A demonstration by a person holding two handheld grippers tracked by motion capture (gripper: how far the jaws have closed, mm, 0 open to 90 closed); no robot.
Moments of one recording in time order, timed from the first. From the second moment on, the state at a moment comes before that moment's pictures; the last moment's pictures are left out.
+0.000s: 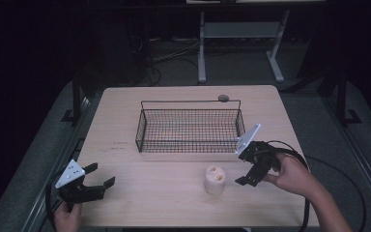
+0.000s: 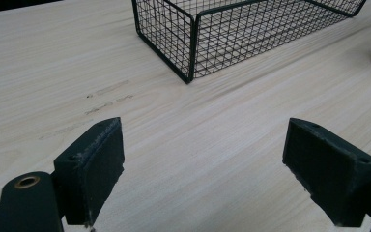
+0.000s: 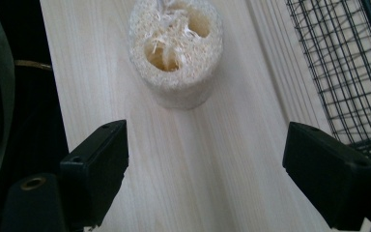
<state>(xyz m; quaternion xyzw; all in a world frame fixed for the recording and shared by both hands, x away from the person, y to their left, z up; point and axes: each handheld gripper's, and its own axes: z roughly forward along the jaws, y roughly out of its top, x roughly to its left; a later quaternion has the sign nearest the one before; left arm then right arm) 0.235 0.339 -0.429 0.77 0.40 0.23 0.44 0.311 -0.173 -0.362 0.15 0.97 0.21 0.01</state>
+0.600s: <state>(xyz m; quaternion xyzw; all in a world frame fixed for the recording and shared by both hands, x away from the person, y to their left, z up) 0.235 0.340 -0.429 0.77 0.40 0.23 0.45 0.318 -0.137 -0.364 0.11 0.97 0.20 -0.01</state>
